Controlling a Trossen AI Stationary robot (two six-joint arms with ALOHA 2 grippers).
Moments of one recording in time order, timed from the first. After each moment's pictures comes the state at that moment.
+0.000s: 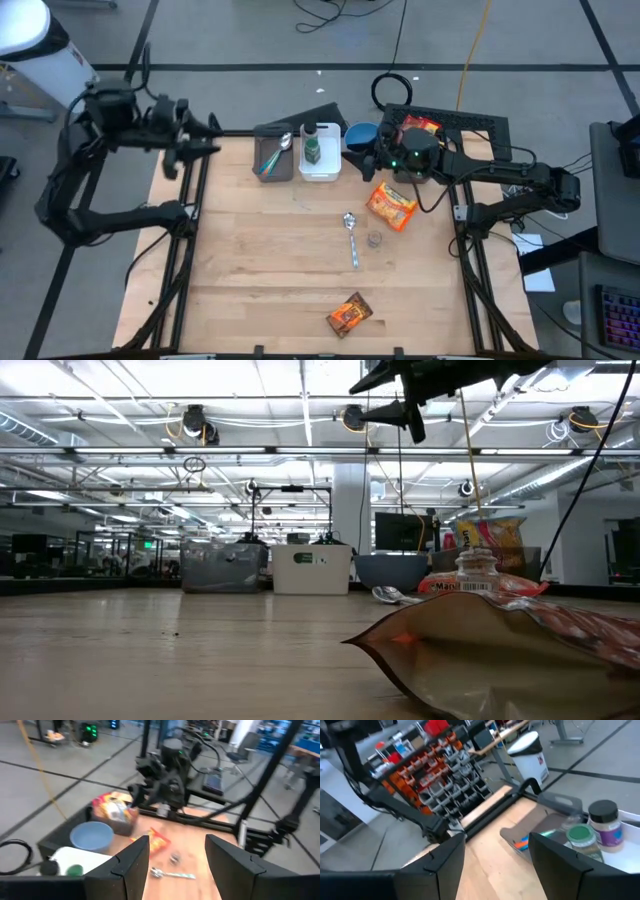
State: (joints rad) left arm 0.70 0.89 1.55 -0.92 0.64 -0.01; right arm -0.29 1.23 0.94 0.16 0.00 0.57
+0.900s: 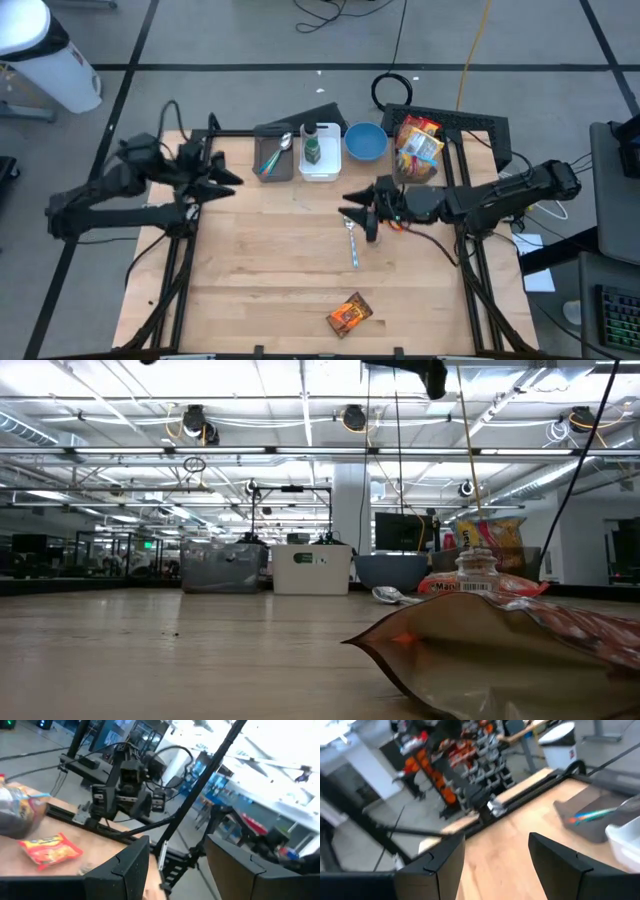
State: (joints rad) left arm 0.29 0.62 0.83 -0.14 0.54 -0.56; right arm 0.21 1.23 0.94 0.15 0.37 0.56
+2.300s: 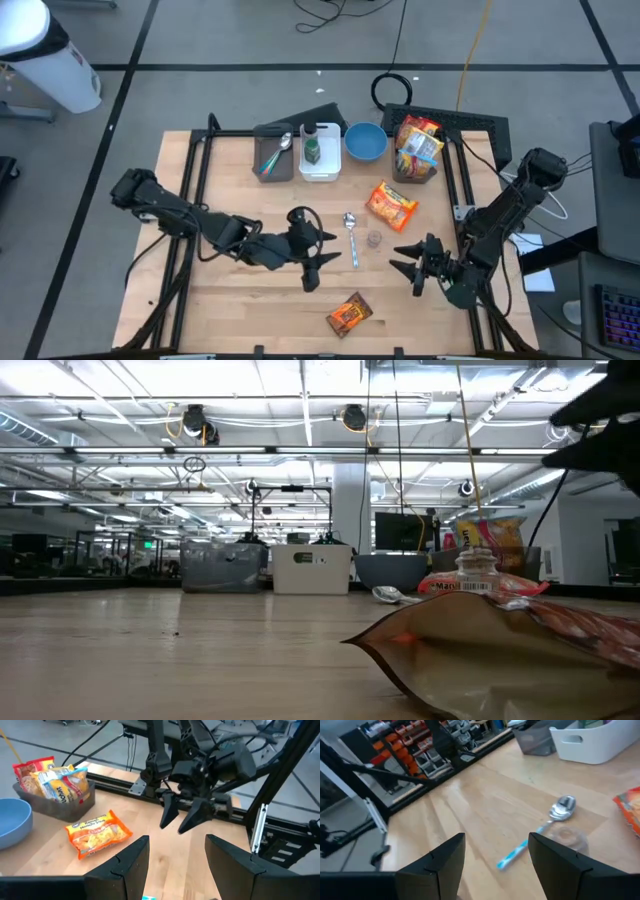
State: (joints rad) left arm -0.42 1.61 1.41 -0.17 -0.53 -0.37; right arm 0.96 1.23 0.47 0.04 1.17 1.19
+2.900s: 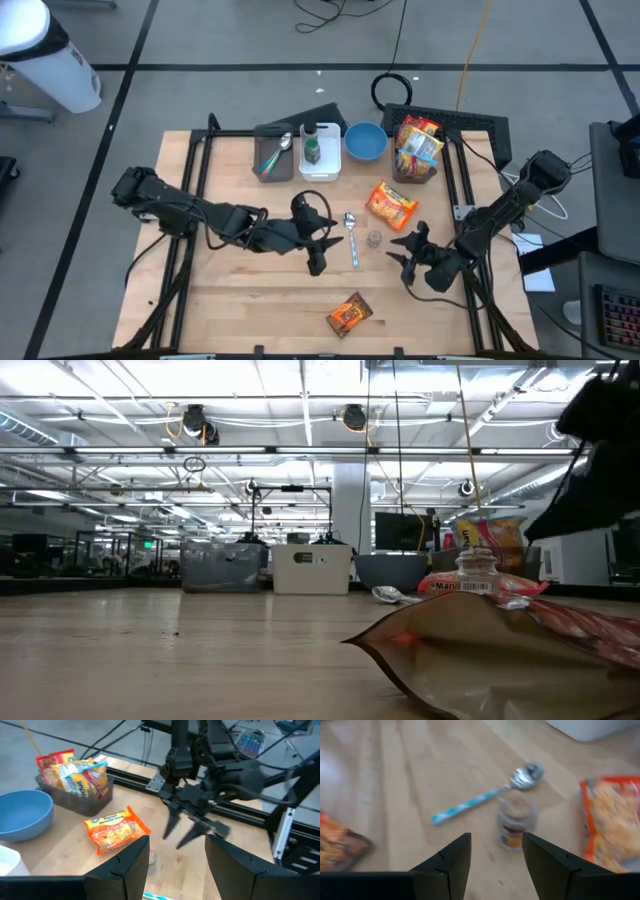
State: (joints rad) left arm -0.34 1.61 1.41 -0.21 -0.51 -0.40; right arm 0.76 1.23 0.41 -0.10 0.86 0.92
